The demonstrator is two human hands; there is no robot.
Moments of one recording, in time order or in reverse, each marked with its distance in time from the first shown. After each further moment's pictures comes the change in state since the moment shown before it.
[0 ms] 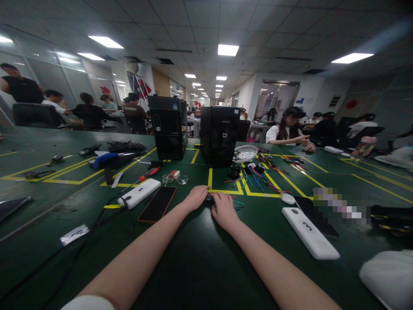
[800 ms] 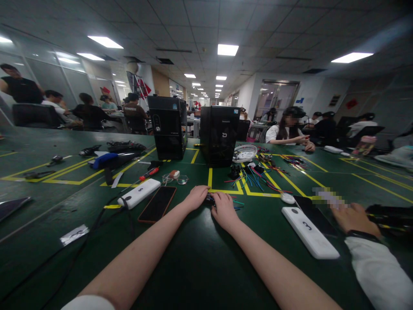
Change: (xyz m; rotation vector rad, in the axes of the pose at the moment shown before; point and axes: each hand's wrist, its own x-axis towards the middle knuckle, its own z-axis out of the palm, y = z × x) left_hand -0.001 0.004 -0.002 0.017 -0.008 -0.010; right_hand 0.001 0.000 0.000 -0.009 -0.005 -0.001
